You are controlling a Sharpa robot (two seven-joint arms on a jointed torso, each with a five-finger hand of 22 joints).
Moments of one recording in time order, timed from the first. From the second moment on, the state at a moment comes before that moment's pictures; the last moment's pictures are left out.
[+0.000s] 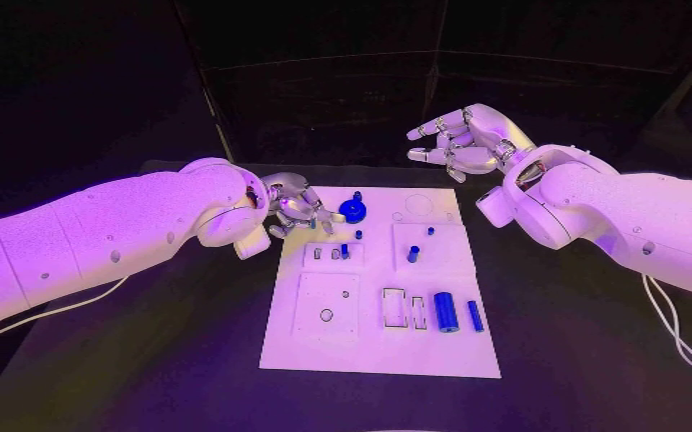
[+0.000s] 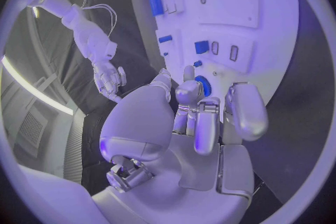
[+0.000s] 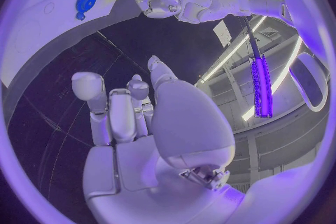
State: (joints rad) left arm 1.35 -0.70 -0.13 1.39 -0.72 0.07 -0.35; left_hand 1.16 0.05 -0.05 0.25 0.05 1.04 0.08 0.39 0.28 1.33 0.00 1.11 1.03 1.47 -0.06 1.57 1.31 0.09 1.46 0.04 1.27 1.14; right arm 1.29 -0.90 0.00 1.58 -0.79 -0.43 0.17; right_hand 1.40 -0.02 0.02 0.10 0.22 0.91 0.16 0.07 0.07 1.19 0.08 1.07 1.06 1.47 0.00 1.32 1.14 0.12 1.24 0.10 1.18 0.84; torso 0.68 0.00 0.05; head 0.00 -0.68
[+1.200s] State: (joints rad) left arm 1.38 -0.49 -0.16 1.27 -0.92 0.20 -0.60; left_hand 1.14 0.08 -0.19 0.28 0.05 0.93 0.06 0.56 0.50 1.33 -0.01 1.22 1.14 1.47 -0.07 1.57 1.31 0.09 1.46 0.04 1.34 1.23; right arm 1.29 -0.85 0.00 1.53 -0.76 -0.40 0.16; right_hand 1.40 -0.02 0.00 0.12 0.25 0.92 0.16 0.09 0.07 1.19 0.07 1.08 1.06 1.47 -0.01 1.31 1.14 0.13 1.25 0.10 1.16 0.82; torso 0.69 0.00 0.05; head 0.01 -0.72
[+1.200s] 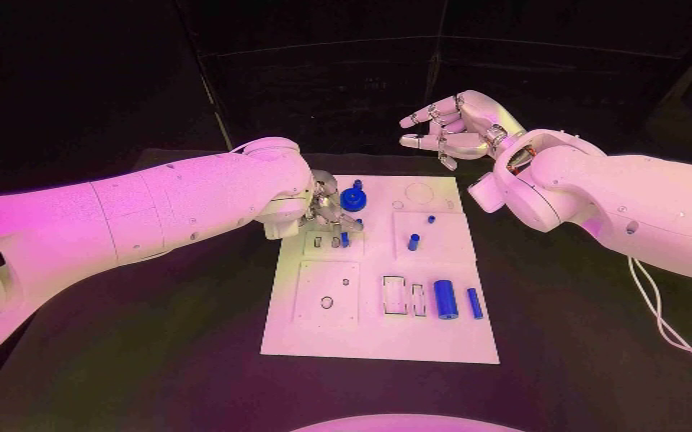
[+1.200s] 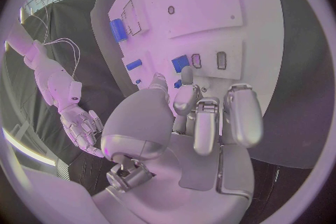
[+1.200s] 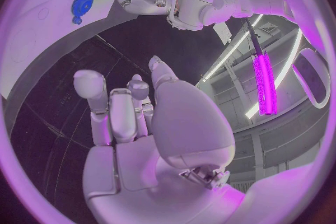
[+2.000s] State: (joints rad) left arm 1.37 -0.45 -0.16 1.22 -0.92 0.23 -0.62; left_hand 1.16 0.09 -0.20 0.27 0.05 0.92 0.06 0.58 0.53 1.33 -0.01 1.22 1.14 1.47 -0.07 1.57 1.31 0.09 1.46 0.04 1.34 1.23; right arm 1.29 -0.84 0.00 1.52 -0.77 -0.39 0.14; right_hand 1.40 -0.02 -0.01 0.12 0.25 0.92 0.16 0.09 0.07 1.19 0.07 1.08 1.06 1.47 -0.01 1.31 1.15 0.13 1.25 0.10 1.16 0.82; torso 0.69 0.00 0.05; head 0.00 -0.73
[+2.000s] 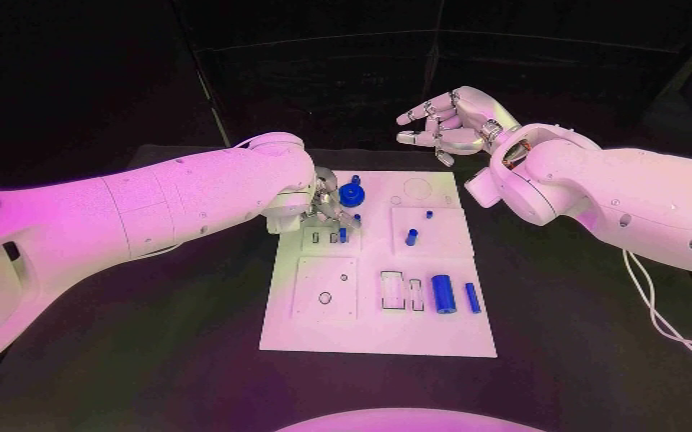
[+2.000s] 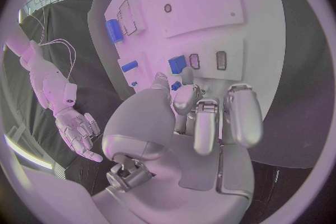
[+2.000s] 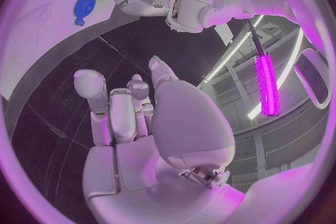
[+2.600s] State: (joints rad) left arm 1.37 -0.44 -0.16 1.21 -0.92 0.25 -0.62; left_hand 1.19 0.10 -0.19 0.25 0.05 0.91 0.06 0.59 0.55 1.33 -0.01 1.22 1.14 1.47 -0.07 1.57 1.31 0.08 1.46 0.04 1.34 1.24; right arm 1.29 -0.83 0.00 1.52 -0.78 -0.38 0.14; right_hand 1.40 -0.02 -0.01 0.12 0.25 0.92 0.16 0.09 0.07 1.19 0.07 1.08 1.06 1.47 -0.01 1.31 1.15 0.13 1.25 0.10 1.16 0.82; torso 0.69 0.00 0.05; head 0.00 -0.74
